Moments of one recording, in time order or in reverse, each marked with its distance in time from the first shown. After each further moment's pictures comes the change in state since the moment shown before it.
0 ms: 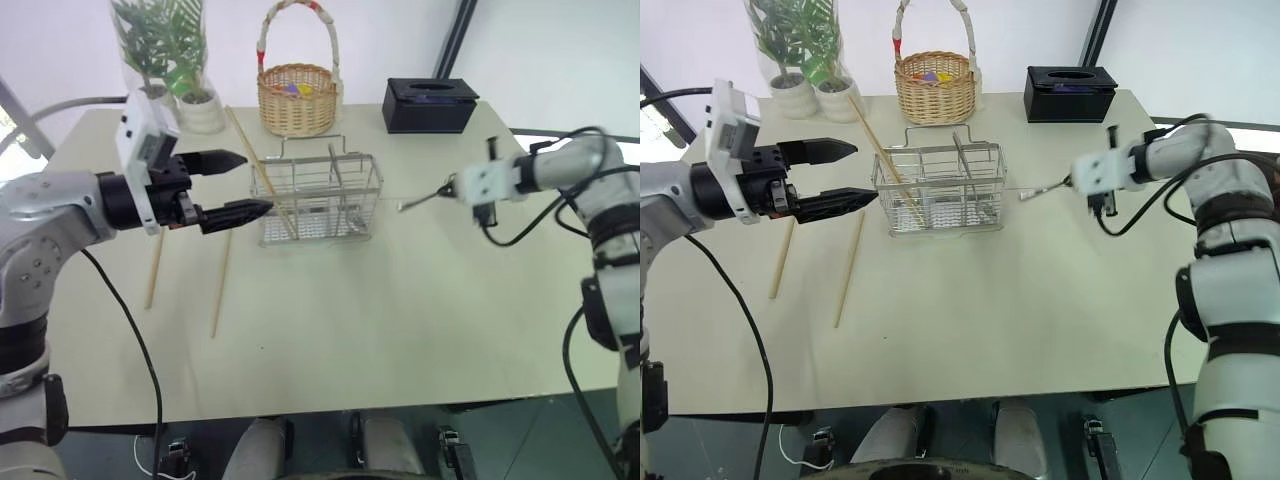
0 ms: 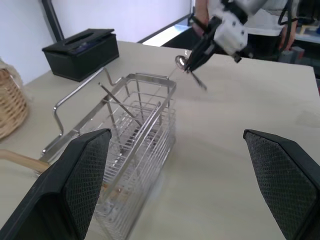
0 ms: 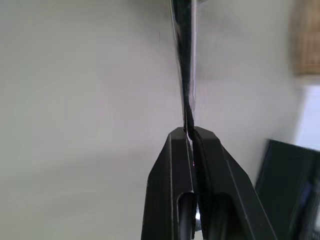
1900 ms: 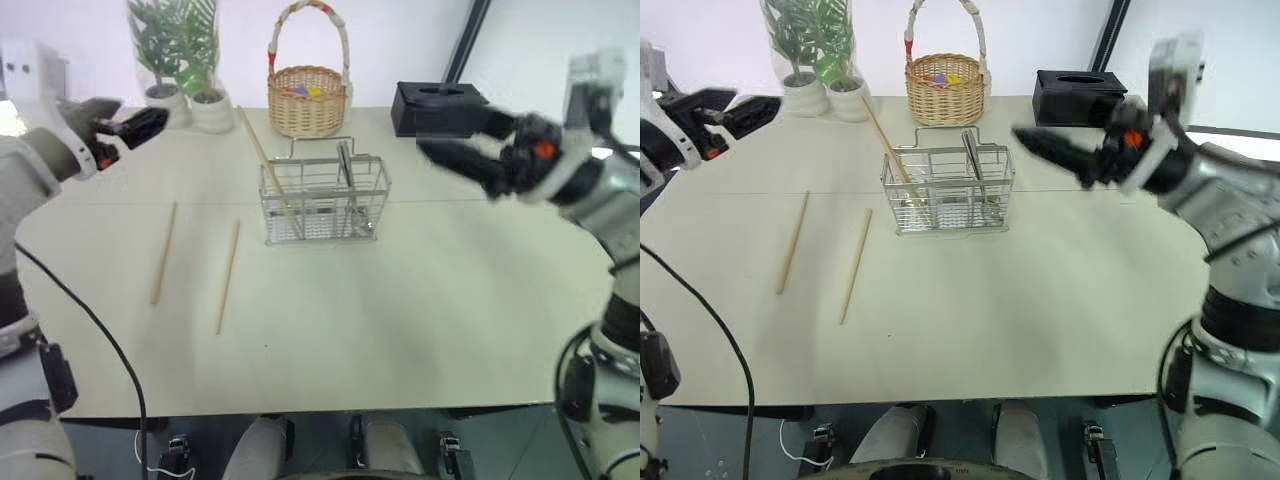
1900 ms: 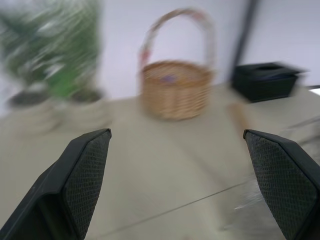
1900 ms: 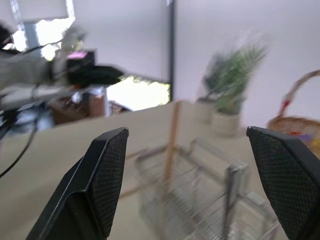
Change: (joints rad) left arm -0.169 -0.007 0.115 0.433 0.205 0.129 0.476; right arm 0.512 0.107 -0.541 -1.411 1.083 1.539 -0.349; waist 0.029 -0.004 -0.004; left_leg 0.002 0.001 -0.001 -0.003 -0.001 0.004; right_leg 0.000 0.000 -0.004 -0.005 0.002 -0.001
